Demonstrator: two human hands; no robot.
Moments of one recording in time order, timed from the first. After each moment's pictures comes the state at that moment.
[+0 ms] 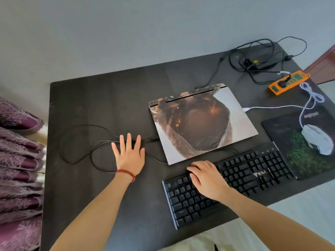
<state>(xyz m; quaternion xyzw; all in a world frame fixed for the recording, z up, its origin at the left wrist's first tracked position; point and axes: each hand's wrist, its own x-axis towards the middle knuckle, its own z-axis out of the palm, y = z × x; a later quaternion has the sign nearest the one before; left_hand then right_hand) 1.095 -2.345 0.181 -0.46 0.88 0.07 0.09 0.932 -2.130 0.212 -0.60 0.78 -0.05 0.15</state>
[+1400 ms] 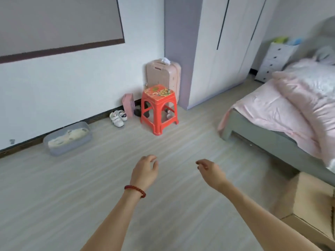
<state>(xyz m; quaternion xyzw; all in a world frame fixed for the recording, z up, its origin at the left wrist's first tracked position) 0.572 -0.952 0.328 0.41 0.82 0.34 0.21 0.769 -0.844 0.324 0.52 0.74 -0.41 -0.12</state>
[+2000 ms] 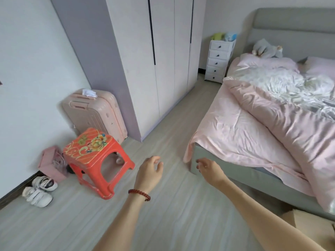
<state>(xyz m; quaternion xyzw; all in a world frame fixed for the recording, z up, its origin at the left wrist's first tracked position) 0.572 -0.293 0.344 0.54 0.73 0.30 0.28 0.777 -0.251 0.330 0.65 0.63 -0.39 -0.19</state>
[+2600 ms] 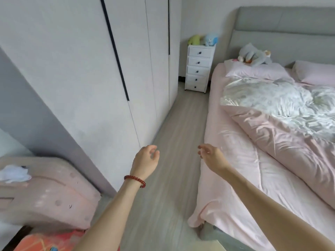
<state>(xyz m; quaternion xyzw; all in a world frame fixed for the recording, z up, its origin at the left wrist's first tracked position) 0.466 0.324 0.357 0.62 0.66 0.27 0.31 0.689 0.319 0.356 0.70 0.54 -0.36 -0.29</state>
